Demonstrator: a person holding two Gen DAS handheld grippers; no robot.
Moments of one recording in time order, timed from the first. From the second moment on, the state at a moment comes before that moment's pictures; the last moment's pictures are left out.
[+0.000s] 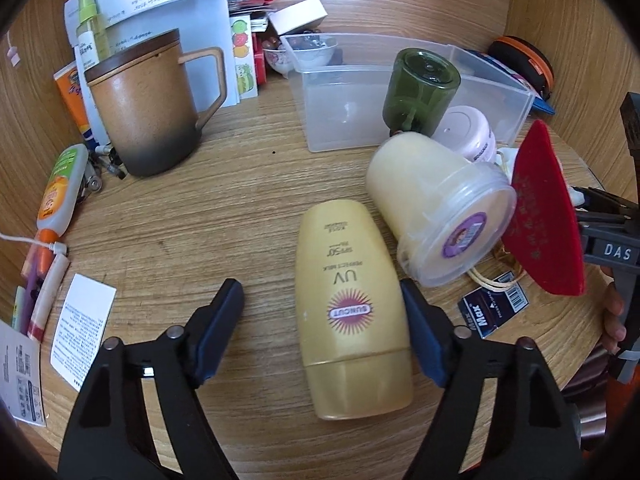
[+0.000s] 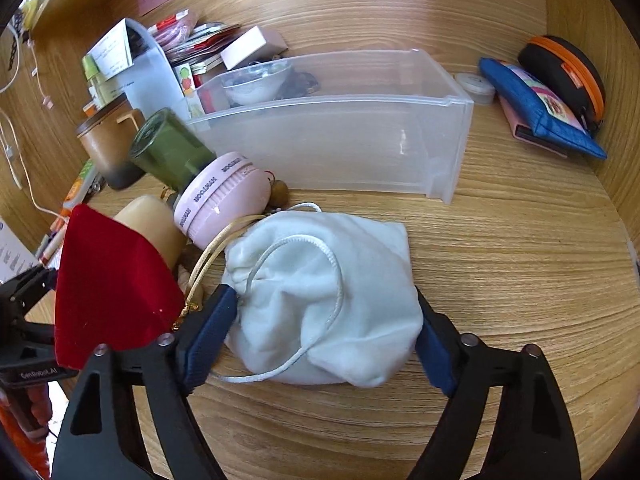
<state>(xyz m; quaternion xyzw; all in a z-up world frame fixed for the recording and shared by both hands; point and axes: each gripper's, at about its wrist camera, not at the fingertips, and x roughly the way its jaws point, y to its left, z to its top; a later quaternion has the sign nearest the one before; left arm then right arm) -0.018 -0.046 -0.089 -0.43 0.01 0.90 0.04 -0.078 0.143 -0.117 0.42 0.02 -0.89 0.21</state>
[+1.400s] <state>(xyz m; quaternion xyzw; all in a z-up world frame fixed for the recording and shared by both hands) 0.002 -0.049 -0.027 -0.34 -0.03 0.94 0.06 -0.037 0.207 -0.036 0.30 -0.04 -0.93 0.19</state>
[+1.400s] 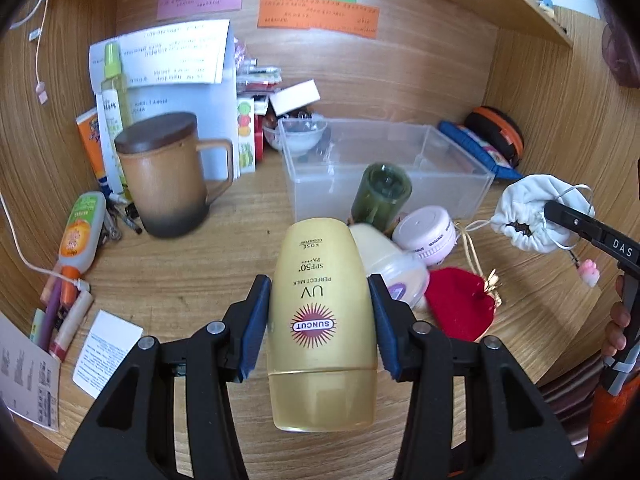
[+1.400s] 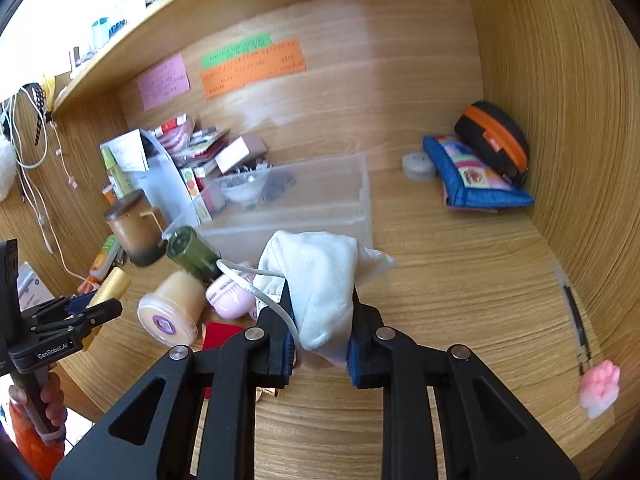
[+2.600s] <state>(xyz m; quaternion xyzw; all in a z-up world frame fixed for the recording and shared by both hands) -0.067 -0.035 0.076 -0.29 0.01 0.95 0.11 -0.074 0.198 0.054 0.21 -0.01 -0.96 0.21</state>
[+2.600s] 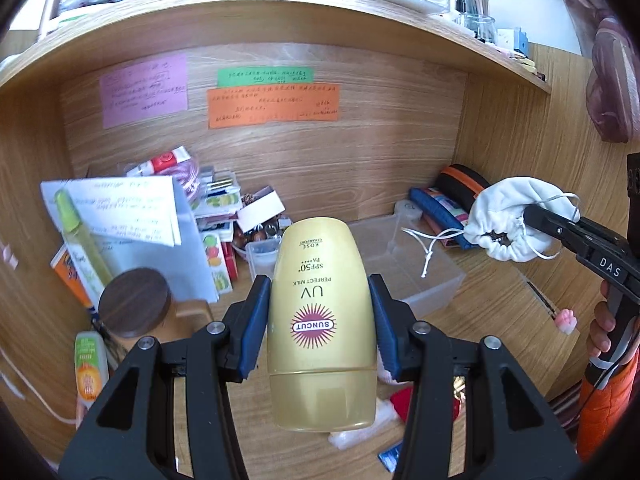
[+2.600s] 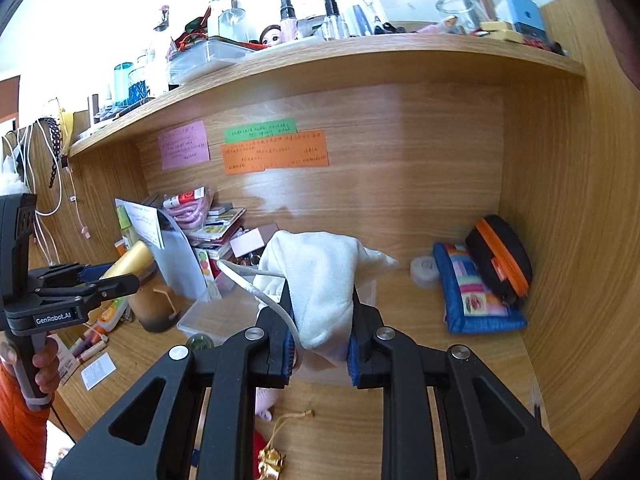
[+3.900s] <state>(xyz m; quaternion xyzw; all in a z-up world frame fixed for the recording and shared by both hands) -0.231 -0.015 -0.028 -0.46 0.06 0.88 0.14 -0.243 0.102 -0.045 0.39 0.14 -0.88 0.23</state>
